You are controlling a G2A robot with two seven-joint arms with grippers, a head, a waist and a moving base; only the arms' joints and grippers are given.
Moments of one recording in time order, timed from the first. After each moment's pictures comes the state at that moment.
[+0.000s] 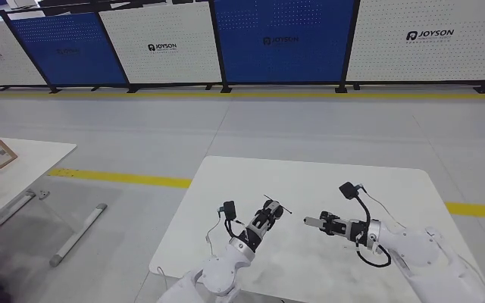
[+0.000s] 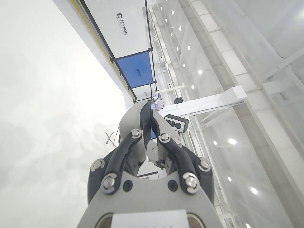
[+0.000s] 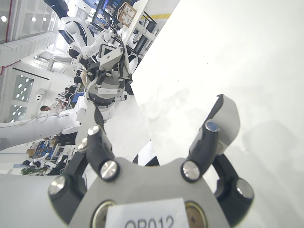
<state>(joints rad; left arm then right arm) 1.46 -1.16 -0.95 -1.73 -0.25 -0.13 0.18 -1.04 -1.02 0.96 -1.44 0.06 -0.29 0.87</state>
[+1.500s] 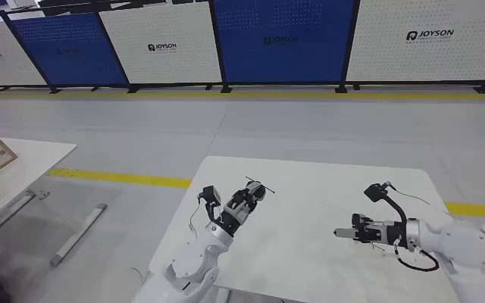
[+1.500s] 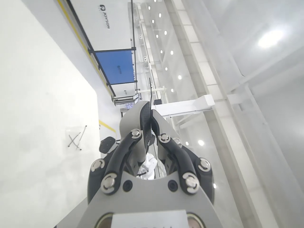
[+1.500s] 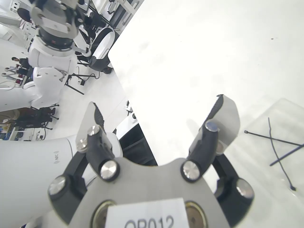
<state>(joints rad) 1.58 -1.14 -1.22 -1.97 -0.46 -0.09 0.00 -1.09 -0.94 1.20 -1.55 -0.05 -0.34 1.18</state>
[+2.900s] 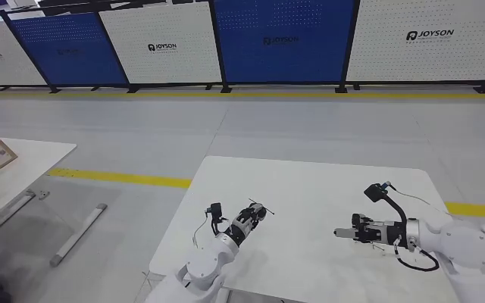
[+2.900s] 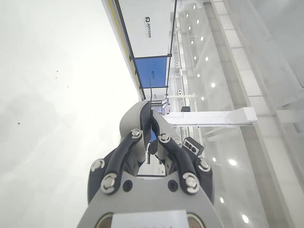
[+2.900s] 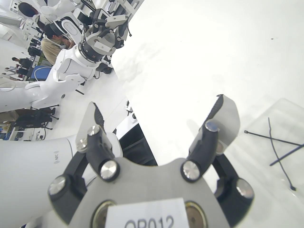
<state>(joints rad) 1.52 -1.17 -1.12 -1.71 -0.39 0.01 0.02 -1.09 -0.94 1.20 -1.55 -0.05 -0.34 1.18</state>
